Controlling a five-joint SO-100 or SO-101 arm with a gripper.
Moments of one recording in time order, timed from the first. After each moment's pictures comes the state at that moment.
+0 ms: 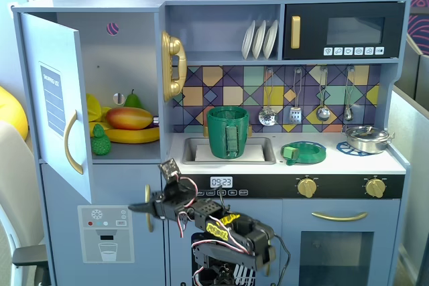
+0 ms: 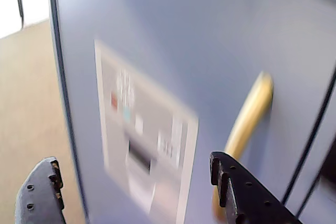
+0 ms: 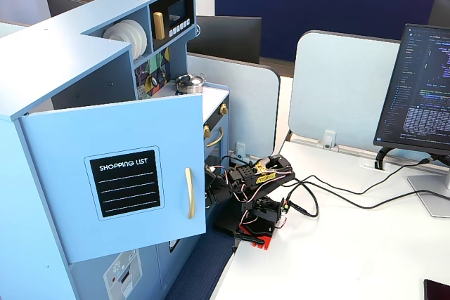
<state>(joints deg) -46.3 165.8 168.9 1.4 -98.9</state>
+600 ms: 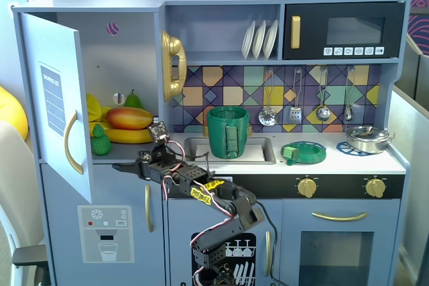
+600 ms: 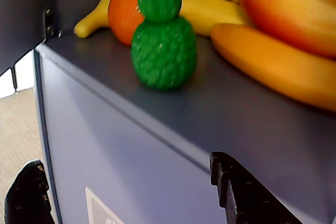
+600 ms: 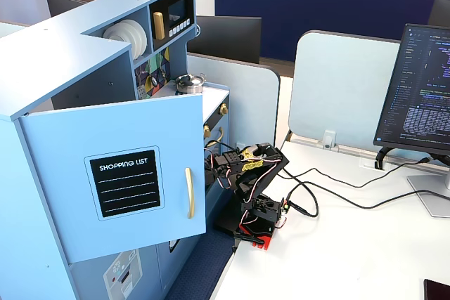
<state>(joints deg) -45.8 137.1 134.6 -1.3 -98.6</state>
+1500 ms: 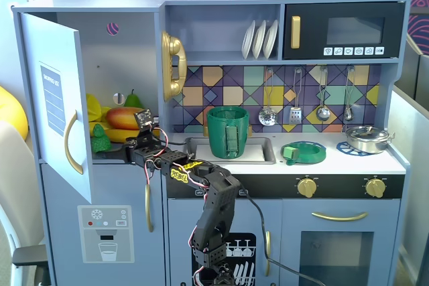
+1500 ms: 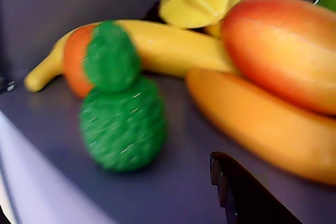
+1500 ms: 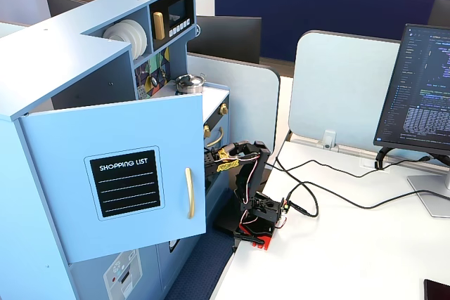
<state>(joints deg) -43.0 106.9 109.6 -8.8 -96.7</state>
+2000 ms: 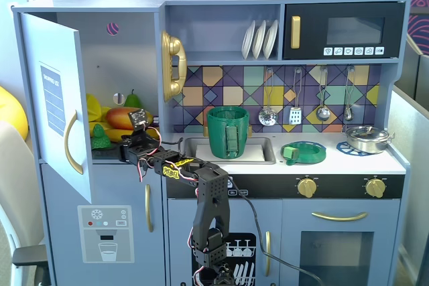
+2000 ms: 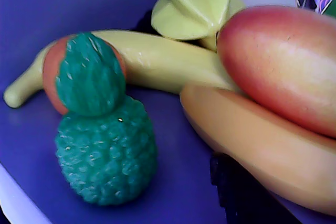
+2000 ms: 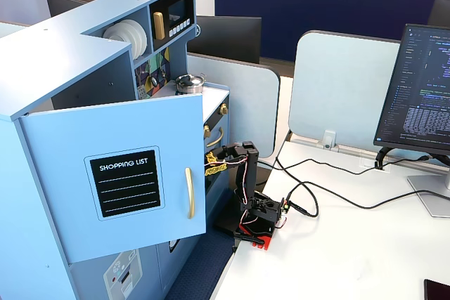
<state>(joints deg) -42.9 94.0 99.3 -12.7 -97.2</state>
